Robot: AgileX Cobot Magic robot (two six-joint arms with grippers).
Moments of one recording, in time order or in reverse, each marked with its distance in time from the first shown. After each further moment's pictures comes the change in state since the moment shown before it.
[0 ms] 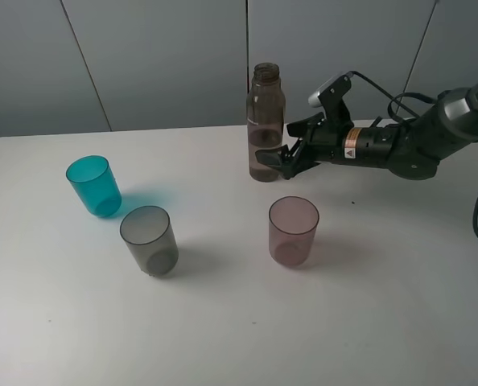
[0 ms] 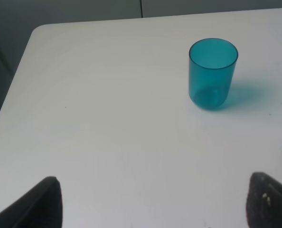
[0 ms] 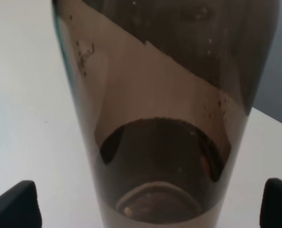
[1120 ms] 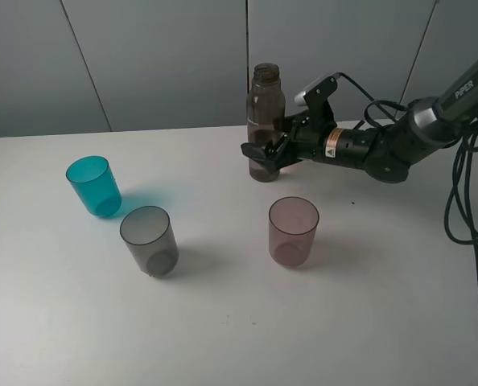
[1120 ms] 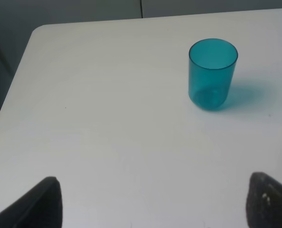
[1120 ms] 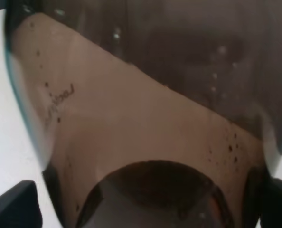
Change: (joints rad) left arm 0.000 0.000 0.000 0.000 0.000 0.000; right arm 0.049 0.096 -0.098 0.115 -0.048 -0.043
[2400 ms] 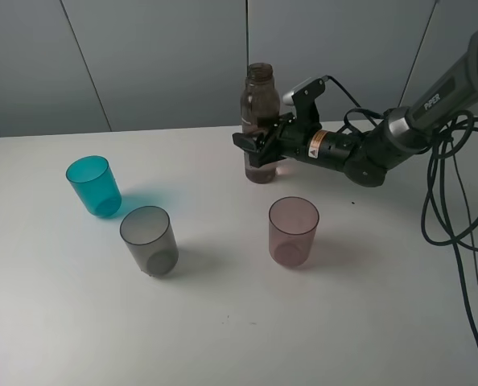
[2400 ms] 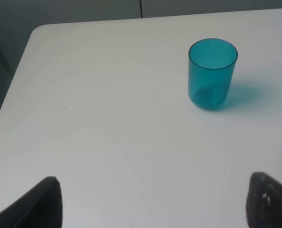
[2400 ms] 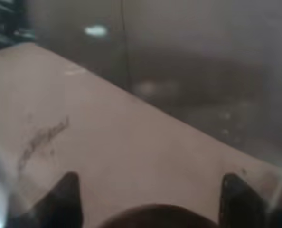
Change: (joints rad) left arm 0.000 0.000 0.000 0.000 0.000 0.000; right arm 0.051 0.065 -0.075 0.094 -0.060 0.005
